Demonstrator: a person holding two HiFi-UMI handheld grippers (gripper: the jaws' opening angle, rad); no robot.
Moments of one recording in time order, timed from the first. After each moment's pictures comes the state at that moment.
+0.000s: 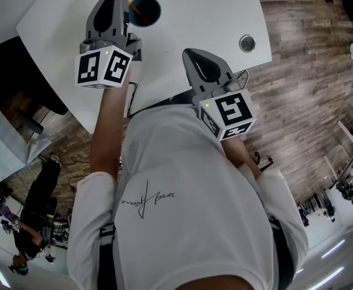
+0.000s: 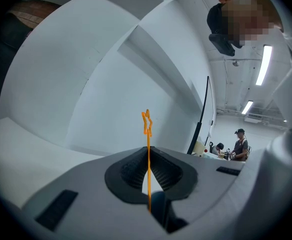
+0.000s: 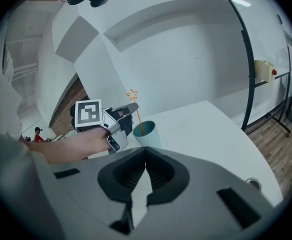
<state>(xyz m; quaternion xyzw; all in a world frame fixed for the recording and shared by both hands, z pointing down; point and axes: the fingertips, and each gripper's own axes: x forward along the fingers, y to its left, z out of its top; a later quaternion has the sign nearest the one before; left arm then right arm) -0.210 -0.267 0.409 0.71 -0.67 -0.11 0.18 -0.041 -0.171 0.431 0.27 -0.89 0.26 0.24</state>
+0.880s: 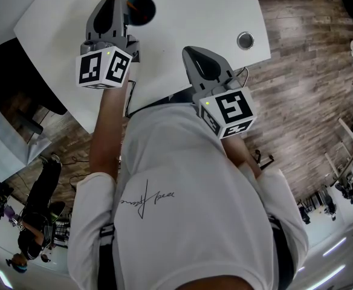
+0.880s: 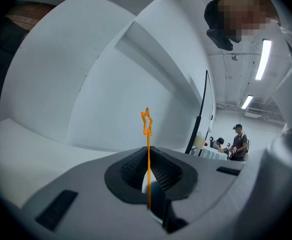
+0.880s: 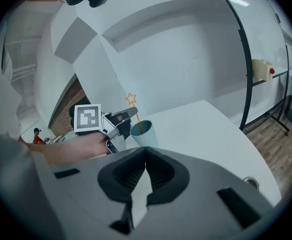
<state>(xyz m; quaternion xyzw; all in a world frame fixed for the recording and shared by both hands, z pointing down) -0.199 -0.265 0.423 0.71 -0.67 -0.08 0.18 -0.032 -0.176 0.433 0.28 -0.89 0.27 0.24</state>
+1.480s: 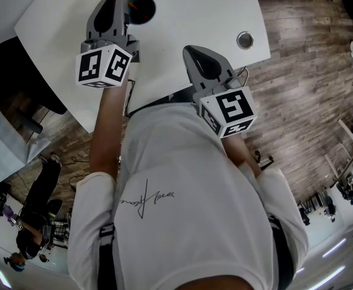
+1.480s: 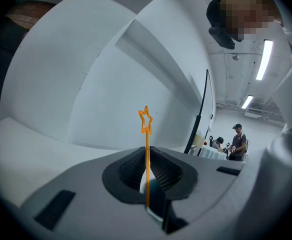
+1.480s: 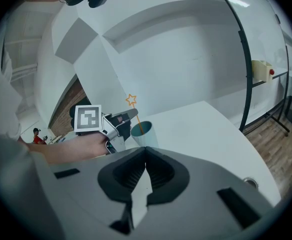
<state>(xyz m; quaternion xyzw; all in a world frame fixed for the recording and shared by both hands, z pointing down) -0.196 -0.262 0.425 0.71 -0.67 -0.07 0.19 -0.029 -0.174 0.430 0.28 -0.89 0.27 0.24</state>
